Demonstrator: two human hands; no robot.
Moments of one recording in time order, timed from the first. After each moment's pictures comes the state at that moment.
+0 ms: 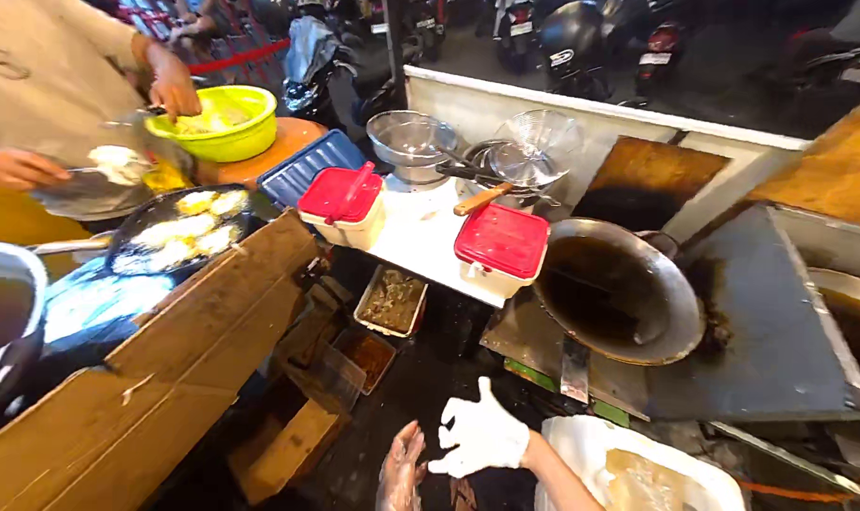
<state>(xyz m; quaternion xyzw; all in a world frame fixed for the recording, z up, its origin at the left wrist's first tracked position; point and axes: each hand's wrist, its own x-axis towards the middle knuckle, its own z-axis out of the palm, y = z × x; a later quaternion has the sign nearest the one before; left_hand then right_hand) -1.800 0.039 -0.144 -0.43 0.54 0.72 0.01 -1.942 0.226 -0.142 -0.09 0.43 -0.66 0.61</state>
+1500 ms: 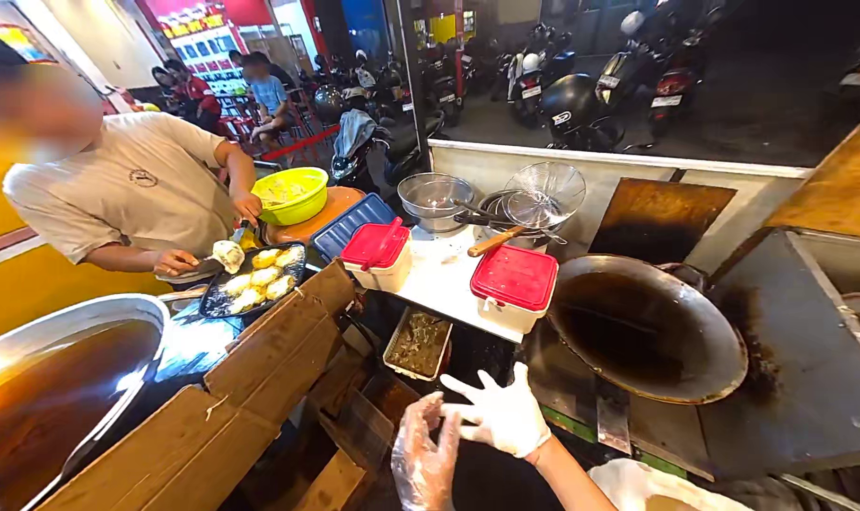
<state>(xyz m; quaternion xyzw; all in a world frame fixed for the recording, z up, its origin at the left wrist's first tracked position) -1.854 0.047 0.004 -0.21 0.80 0.48 -0.28 -1.979 0.190 -0.009 -0.01 0.15 -0.83 0.53</state>
